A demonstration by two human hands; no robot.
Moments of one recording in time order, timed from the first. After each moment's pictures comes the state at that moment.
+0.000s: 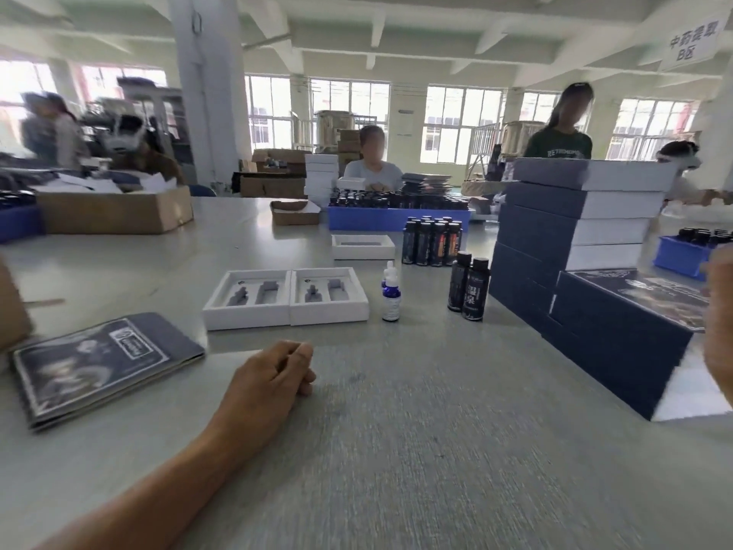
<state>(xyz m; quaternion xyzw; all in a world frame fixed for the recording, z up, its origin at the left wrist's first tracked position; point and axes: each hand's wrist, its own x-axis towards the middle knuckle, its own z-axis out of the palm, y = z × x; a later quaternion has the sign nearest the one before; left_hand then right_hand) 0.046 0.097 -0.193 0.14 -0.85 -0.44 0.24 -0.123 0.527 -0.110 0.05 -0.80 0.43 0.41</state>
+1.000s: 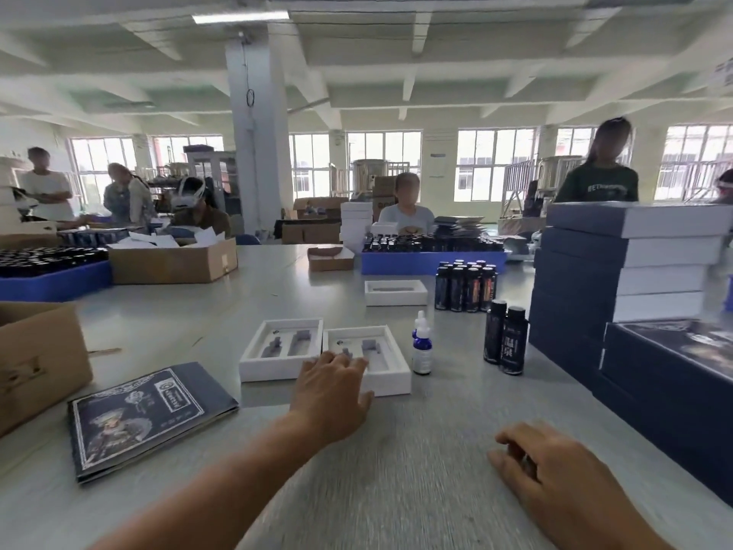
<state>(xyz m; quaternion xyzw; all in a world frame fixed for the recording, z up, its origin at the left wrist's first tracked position) -0.026 0.102 -0.155 0.13 -0.98 0.04 0.16 -0.064 0.384 -0.179 0.31 -0.92 0.21 0.10</state>
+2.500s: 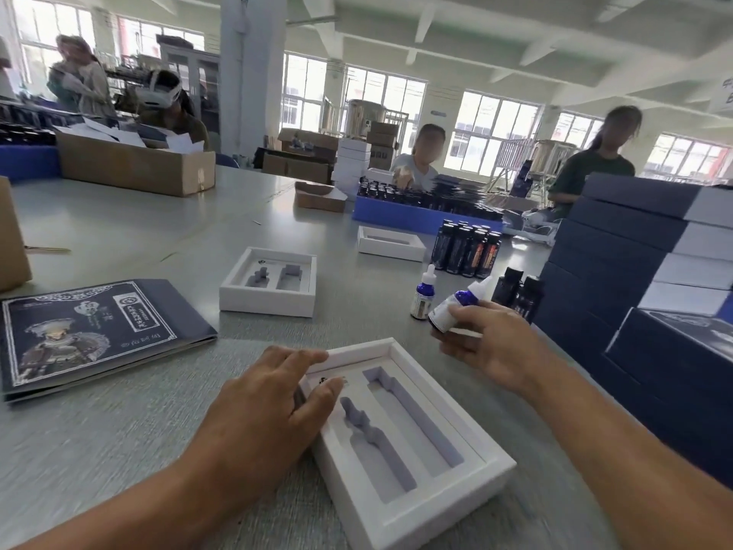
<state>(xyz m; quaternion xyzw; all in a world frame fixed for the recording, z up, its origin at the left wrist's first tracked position) 0.071 0.086 -0.195 0.17 -0.92 -0.29 0.19 -0.152 0.279 -0.146 0.13 -0.67 0.71 -0.19</state>
